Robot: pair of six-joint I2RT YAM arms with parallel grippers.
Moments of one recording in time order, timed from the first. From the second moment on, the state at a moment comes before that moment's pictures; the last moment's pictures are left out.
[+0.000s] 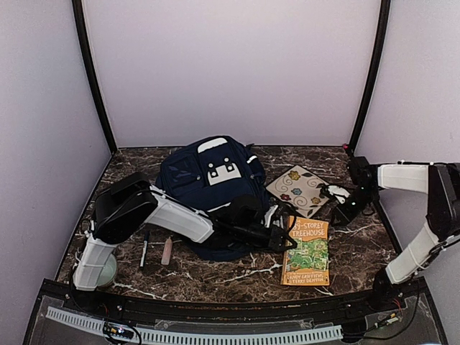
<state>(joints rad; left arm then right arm) -1.08 2.29 1.39 0.46 0.54 -0.86 0.15 1.52 0.87 -0.72 -0.20 -0.53</state>
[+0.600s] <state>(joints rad) -1.04 1.91 1.29 0.20 0.45 -0.59 0.01 1.31 1.18 -0.87 -0.70 -0.56</state>
